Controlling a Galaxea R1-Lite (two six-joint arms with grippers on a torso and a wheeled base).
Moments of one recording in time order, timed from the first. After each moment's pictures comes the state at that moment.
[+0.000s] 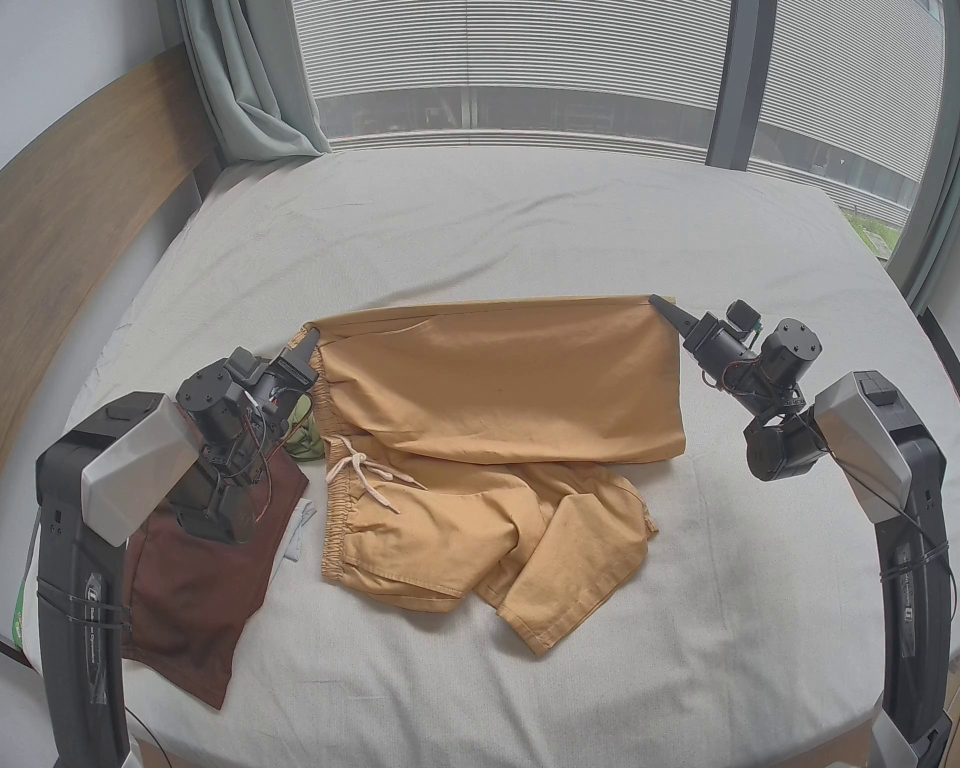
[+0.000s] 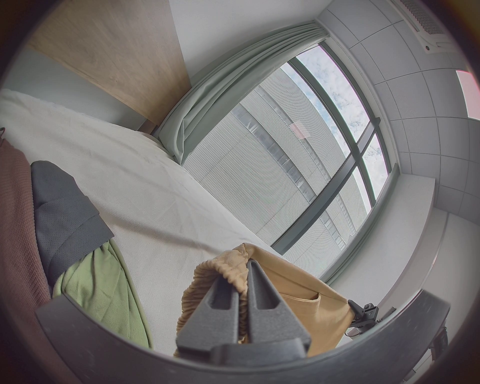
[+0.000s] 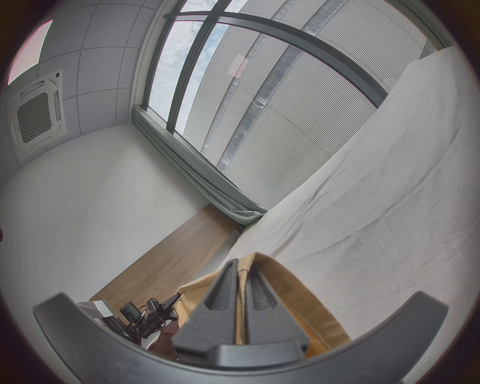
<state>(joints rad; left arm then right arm) -0.11 2.50 -1.26 -1.55 -0.17 -0.74 0.08 2.58 -1.64 -1.36 0.60 0.84</state>
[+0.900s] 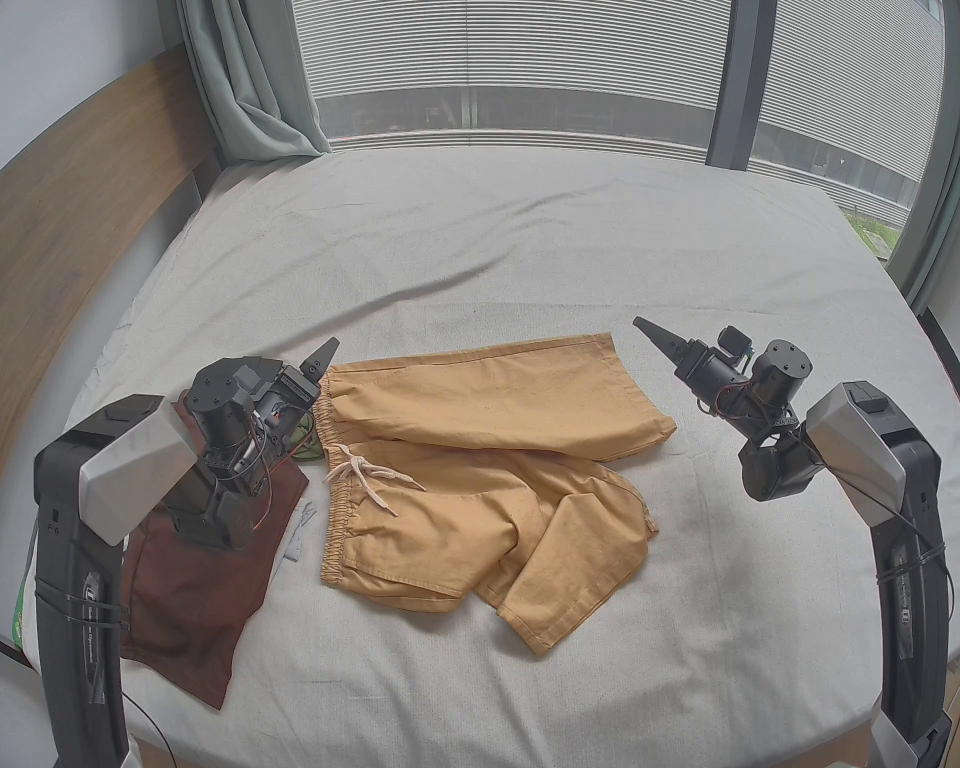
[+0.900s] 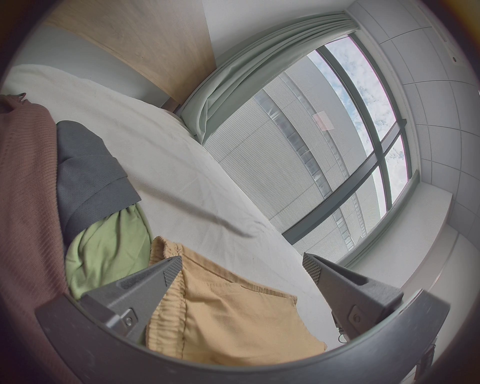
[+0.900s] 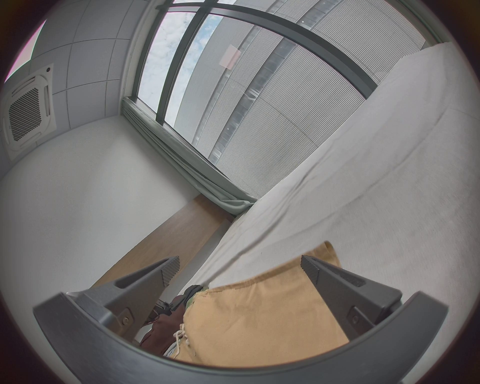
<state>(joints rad) -0.11 2.50 -1.22 -1.43 -0.17 -0.81 0.10 2.61 -1.56 -1.36 0.60 0.79</state>
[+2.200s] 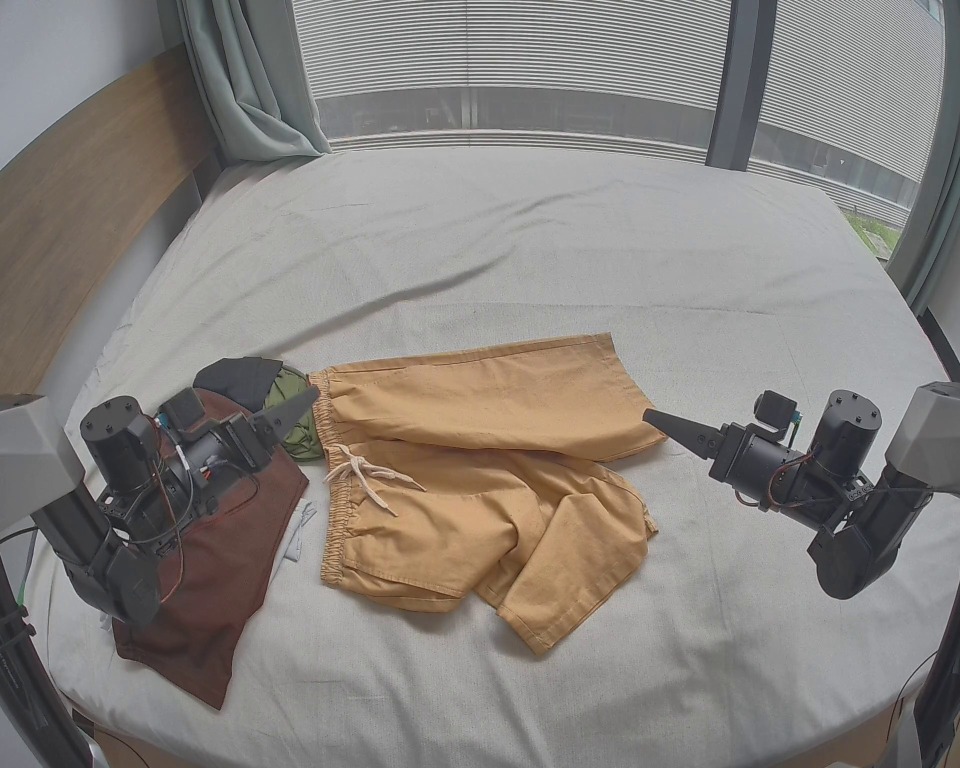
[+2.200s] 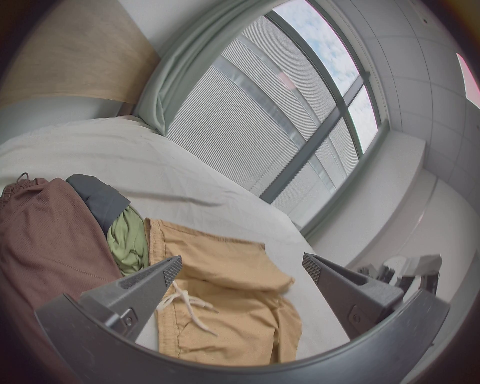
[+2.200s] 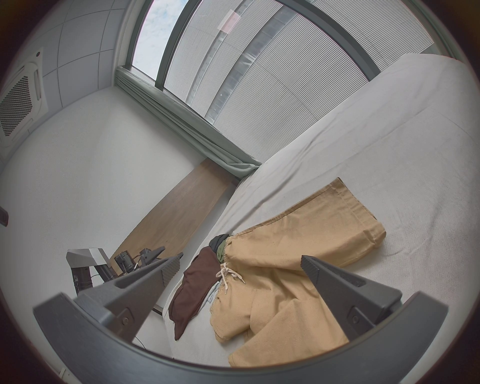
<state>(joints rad) -0.10 2.02 -0.52 -1.55 -0.41 -0.55 0.21 2.10 -0.59 -1.54 0.60 0.62</state>
